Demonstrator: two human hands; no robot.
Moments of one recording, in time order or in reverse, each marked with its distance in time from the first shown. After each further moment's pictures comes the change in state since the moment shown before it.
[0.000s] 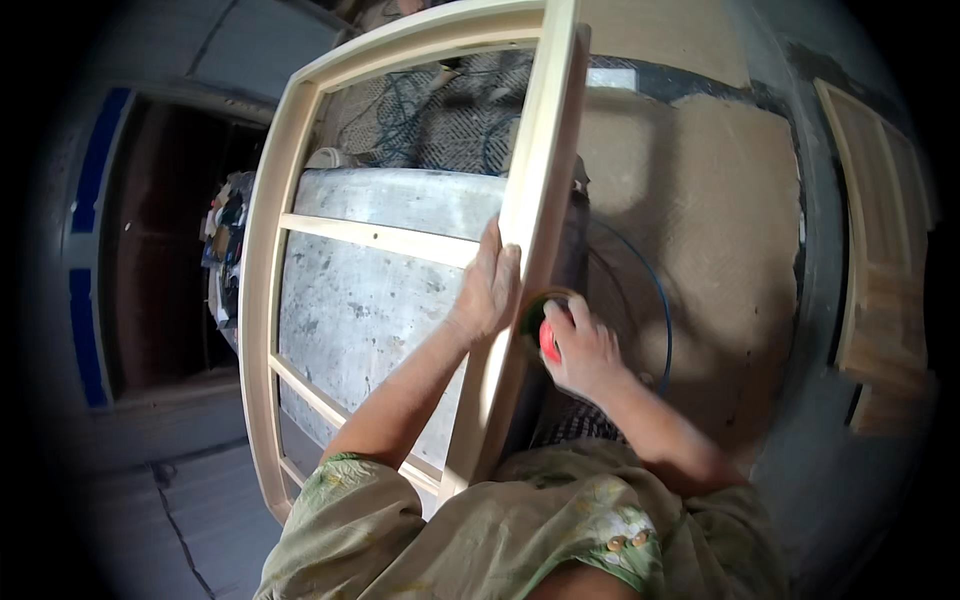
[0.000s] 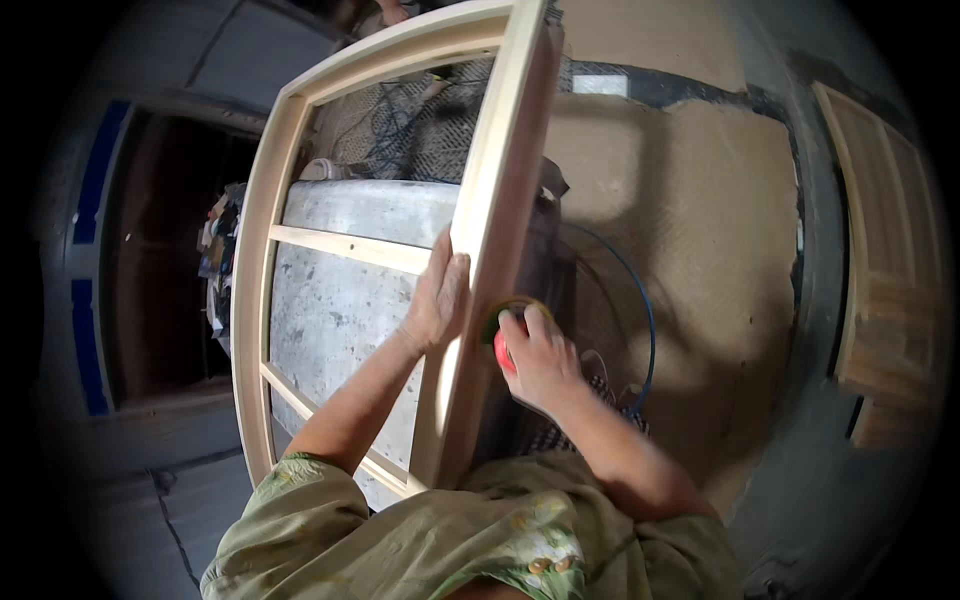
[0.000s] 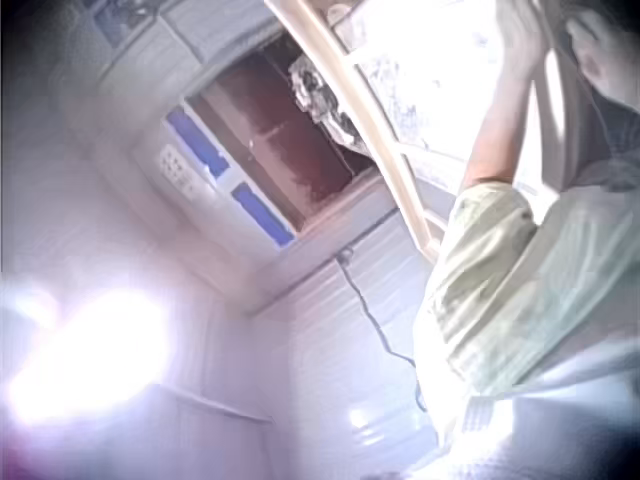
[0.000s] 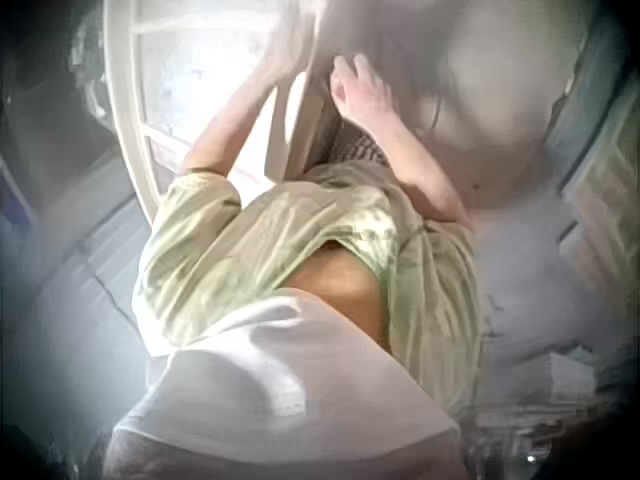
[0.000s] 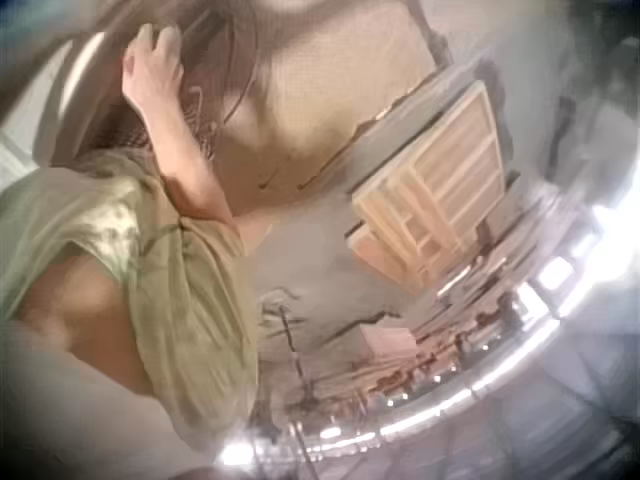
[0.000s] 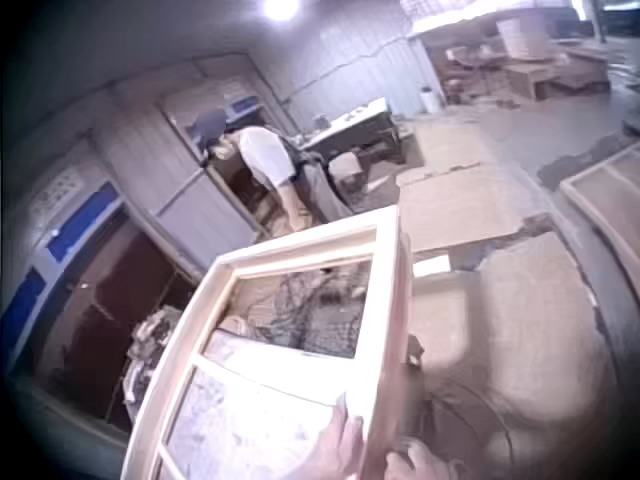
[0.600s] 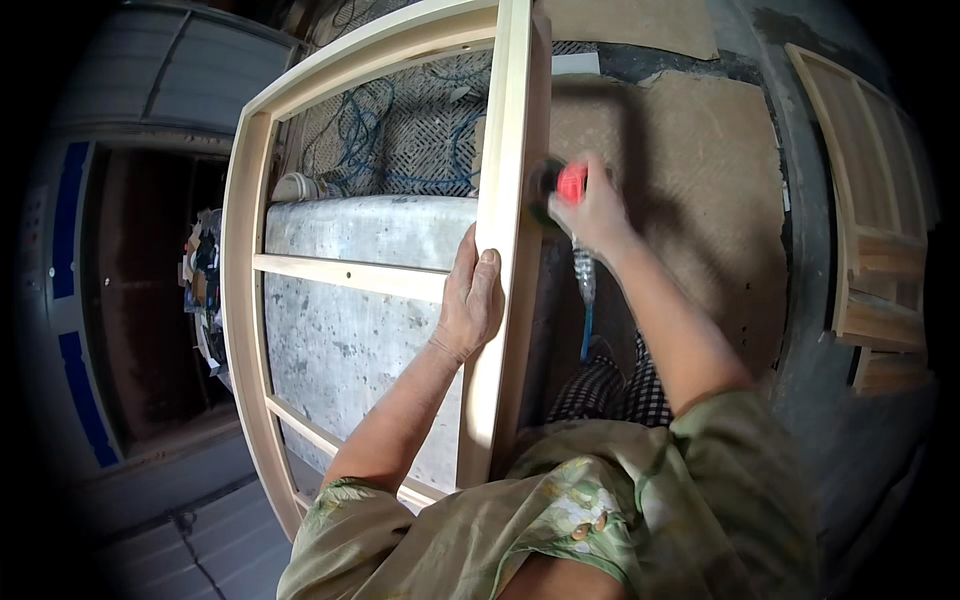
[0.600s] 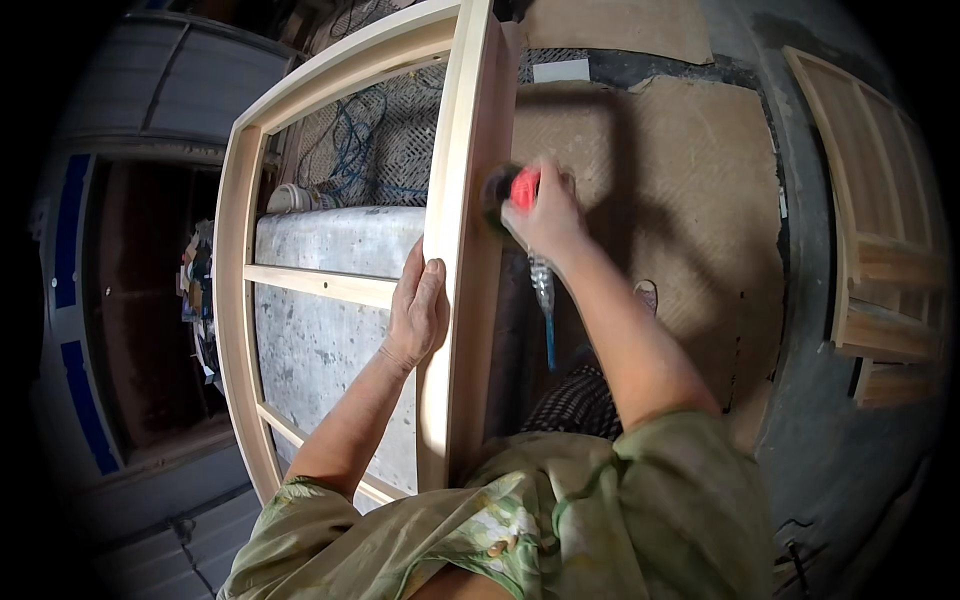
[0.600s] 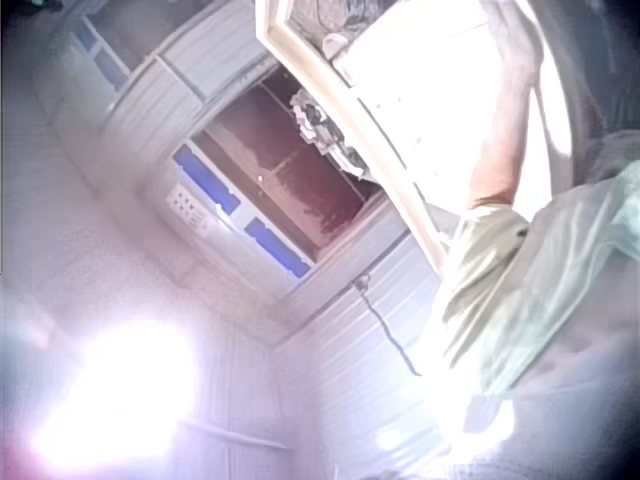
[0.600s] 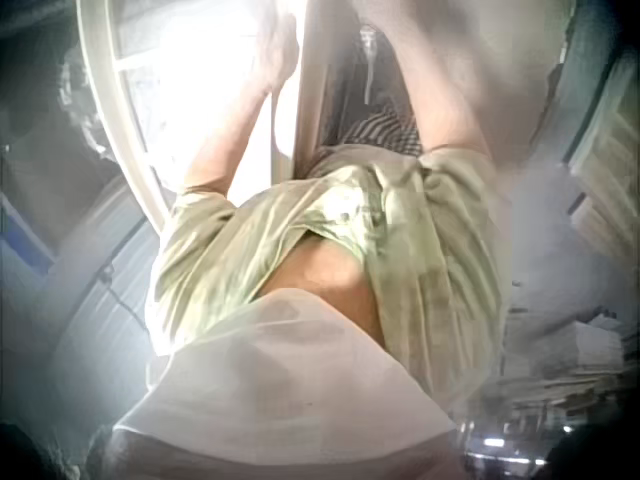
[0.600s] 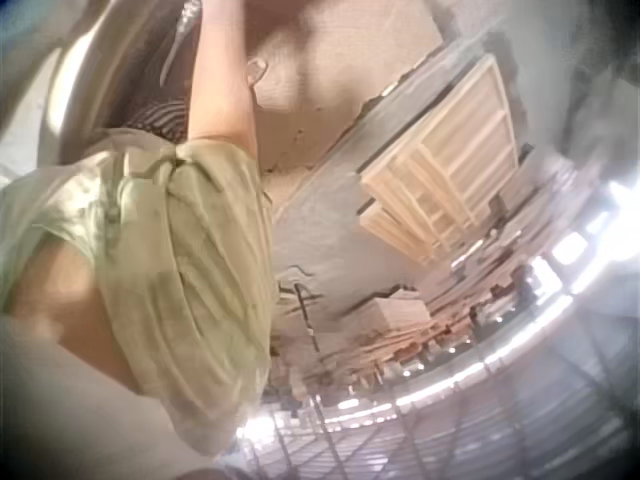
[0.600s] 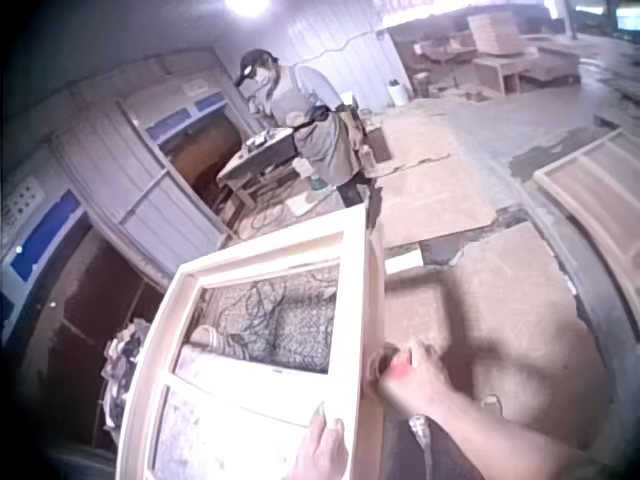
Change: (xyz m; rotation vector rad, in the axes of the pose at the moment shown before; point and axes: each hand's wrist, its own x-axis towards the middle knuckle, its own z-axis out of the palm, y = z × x) left_hand 0.048 -0.003 0.013 -0.234 -0.046 0.051; right_hand 0.162 0.092 -0.061 0.273 0.437 0.340
